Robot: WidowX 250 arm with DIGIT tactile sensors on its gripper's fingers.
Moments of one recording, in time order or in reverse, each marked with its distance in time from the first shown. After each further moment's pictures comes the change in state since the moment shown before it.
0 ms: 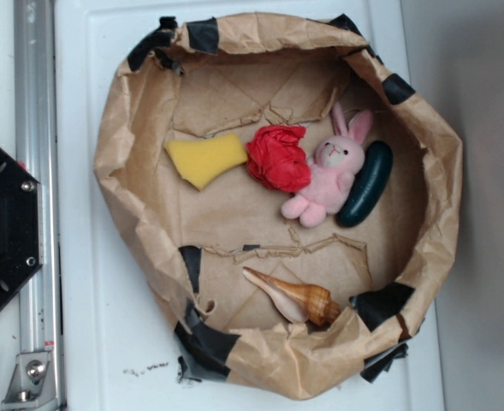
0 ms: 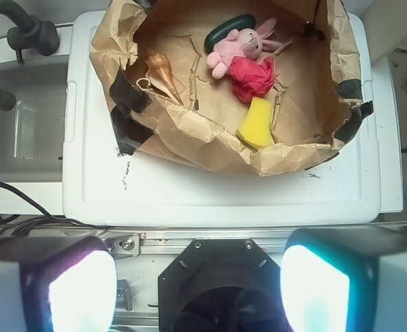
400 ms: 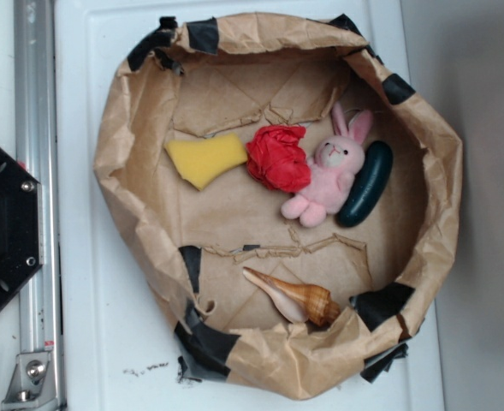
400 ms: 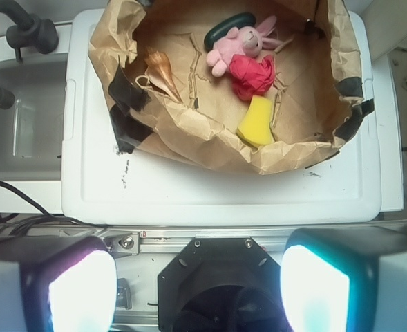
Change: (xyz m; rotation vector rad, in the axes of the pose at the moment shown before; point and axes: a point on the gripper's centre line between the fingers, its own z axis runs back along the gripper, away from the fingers) arm 0.000 0.000 -0.003 0.002 0.011 -0.001
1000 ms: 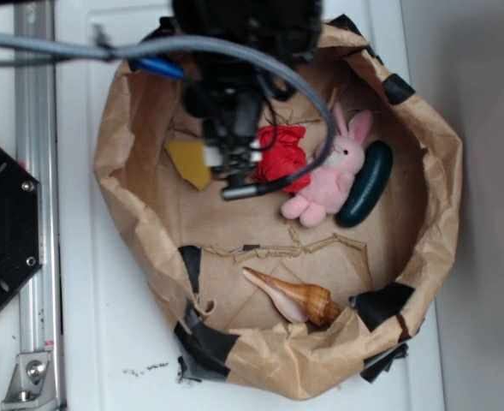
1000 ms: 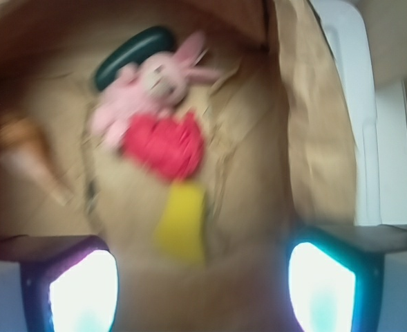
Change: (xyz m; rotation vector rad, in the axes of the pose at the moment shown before) arm 0.110 0.097 -0.121 0.059 0.107 0.105
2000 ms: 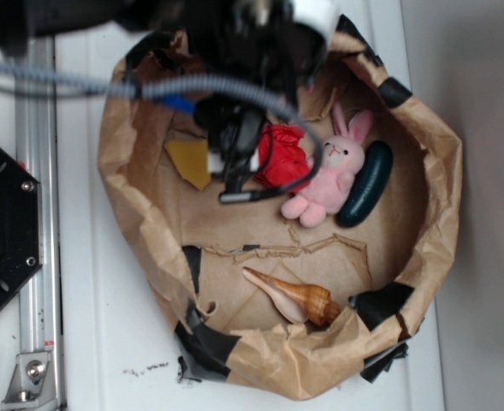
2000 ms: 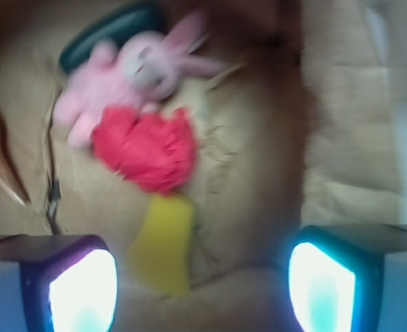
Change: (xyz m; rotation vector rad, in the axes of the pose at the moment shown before) arm -0.004 -0.025 -0.033 0.048 0.010 -0.224
